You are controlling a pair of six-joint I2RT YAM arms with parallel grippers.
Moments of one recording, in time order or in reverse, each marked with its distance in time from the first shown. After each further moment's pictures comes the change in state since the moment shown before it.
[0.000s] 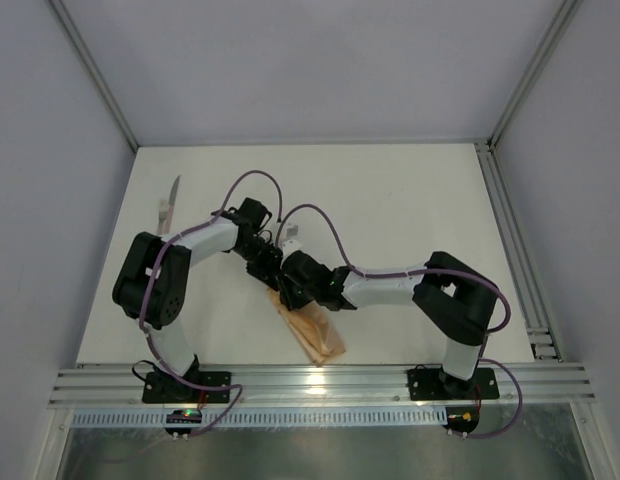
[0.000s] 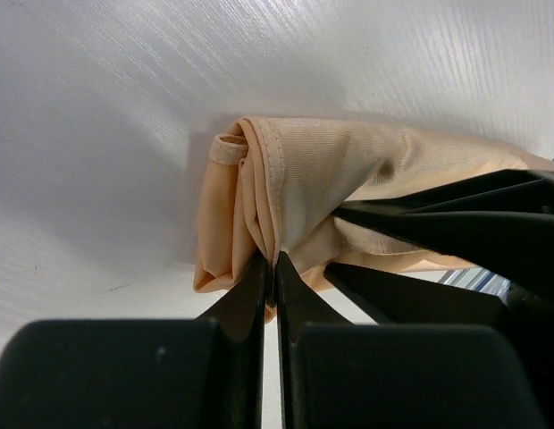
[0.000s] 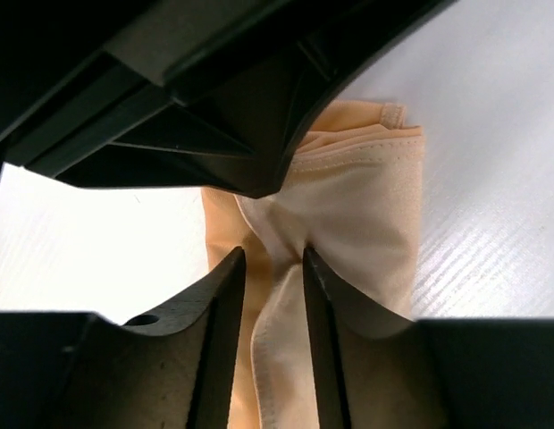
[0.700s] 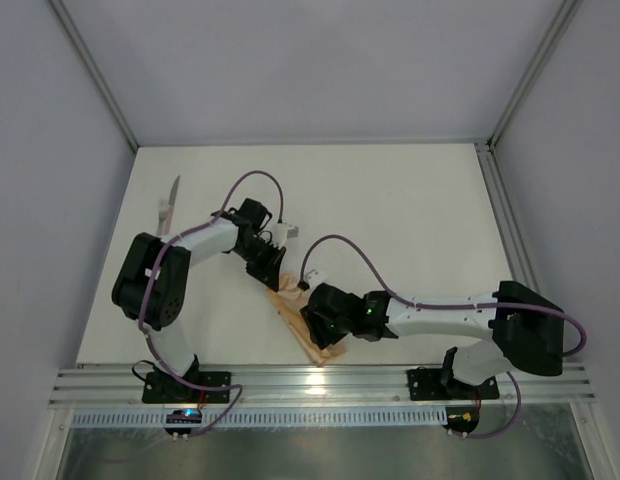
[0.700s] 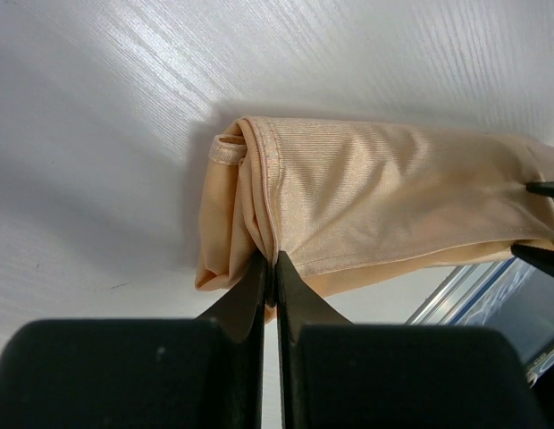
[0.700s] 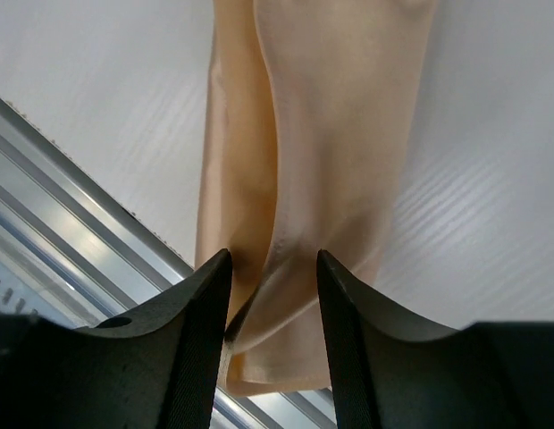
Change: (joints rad) left arm -0.004 -0.006 -0.004 -0.002 -0.011 0.029; right arm 0.148 -0.384 -0.226 -0.311 0.008 0.084
